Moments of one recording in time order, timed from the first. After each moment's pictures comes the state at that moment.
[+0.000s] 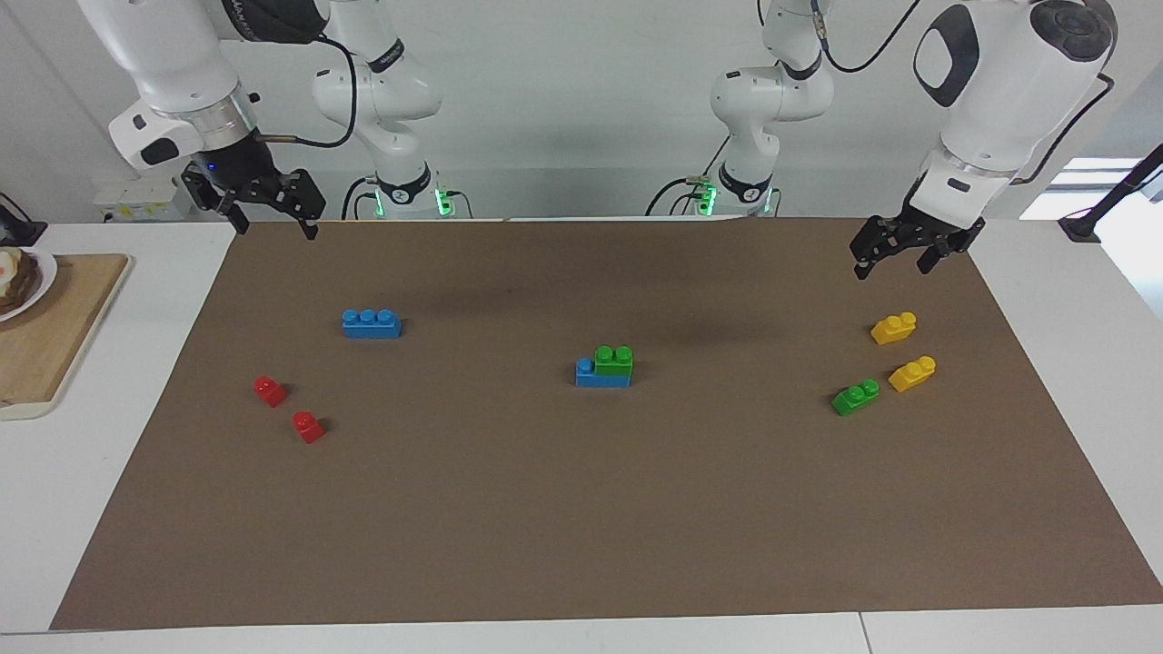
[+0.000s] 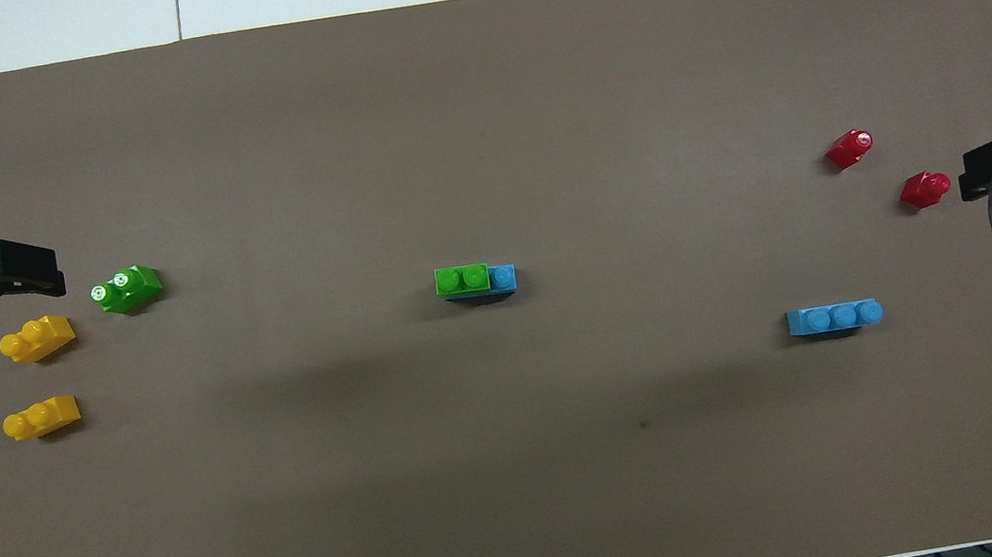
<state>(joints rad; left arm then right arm) -0.01 0.02 -0.06 -1.63 0.01 1.64 -0.08 0.06 -0.10 -0.07 -1.69 -0.03 1.55 0.11</state>
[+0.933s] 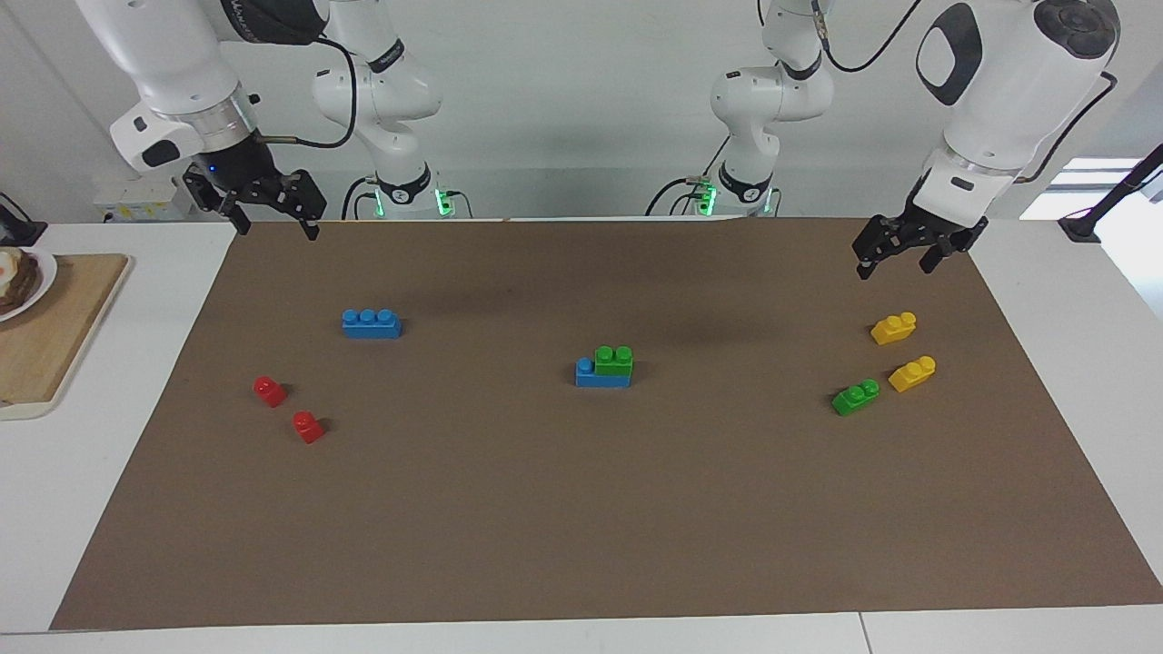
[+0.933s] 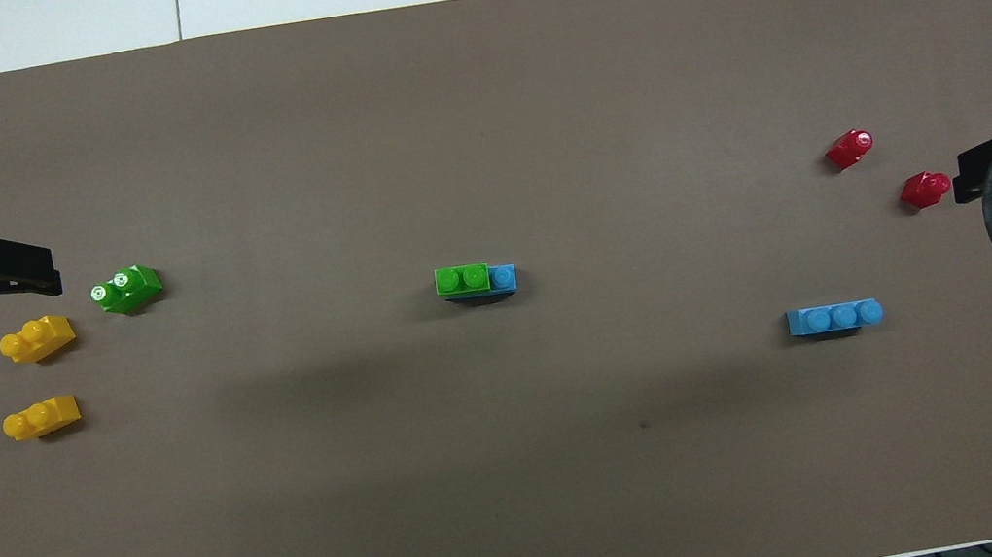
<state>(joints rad) -0.02 0.02 -0.06 -1.63 0.01 1.64 -0.08 0.06 -0.11 -0.07 -1.71 0.00 1.55 0.21</state>
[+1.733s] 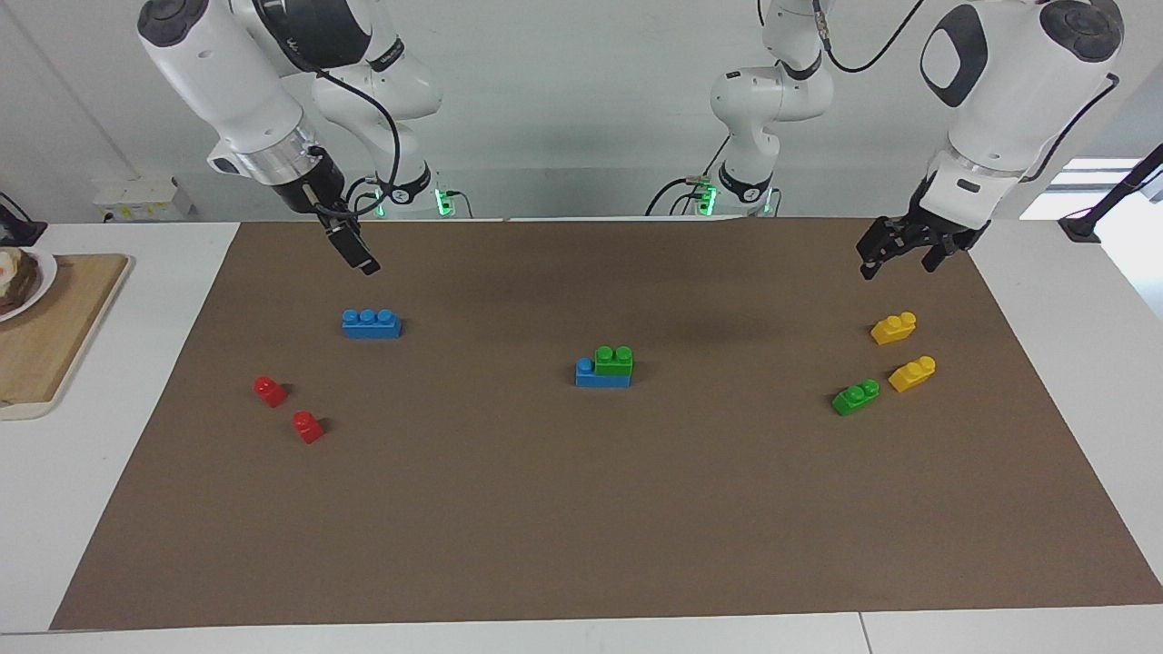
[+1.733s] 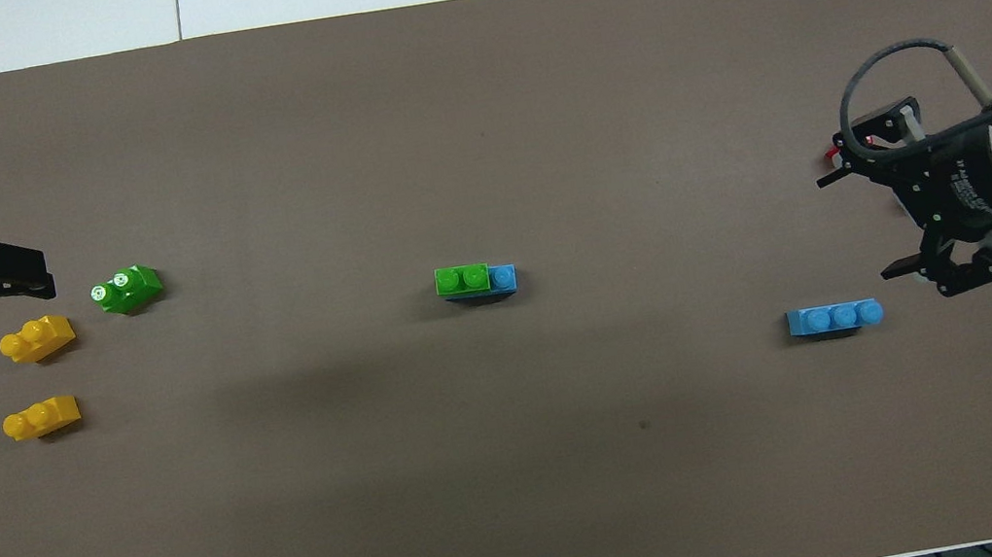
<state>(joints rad) -0.01 0.01 -0.05 -1.64 0.01 1.64 -0.11 0.15 -0.12 -0.05 -1.86 0.23 1.72 1.25</state>
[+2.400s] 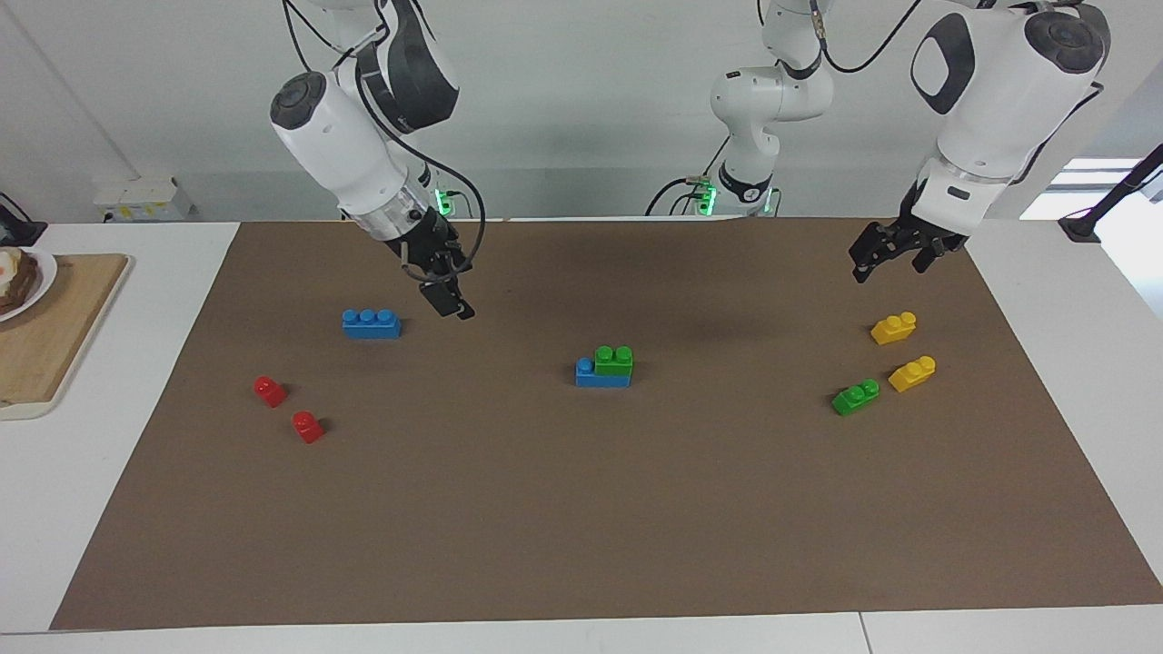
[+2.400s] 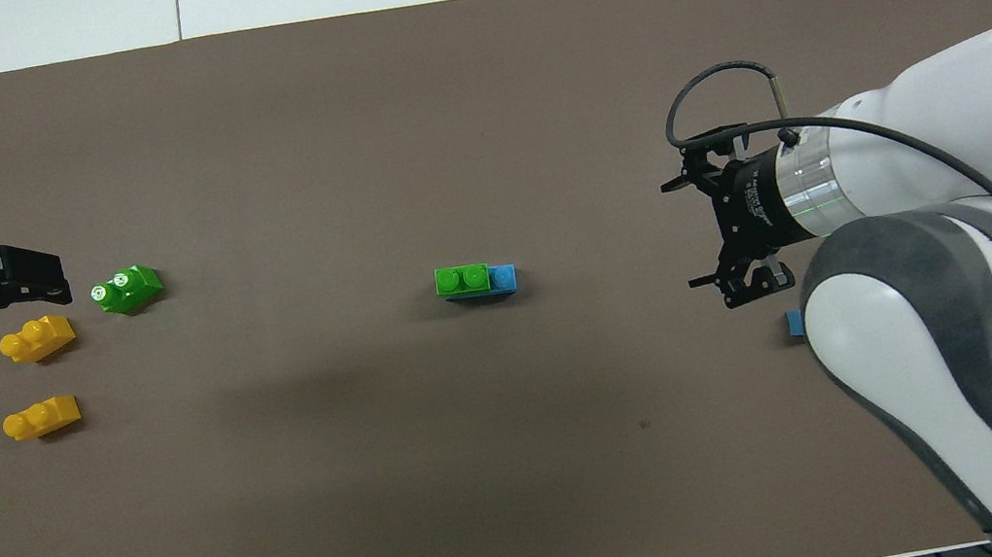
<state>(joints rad) -0.01 -0.01 -0.05 -1.71 0.01 1.67 -0.17 0.32 0.00 -0.05 -1.96 0.40 2.04 1.60</state>
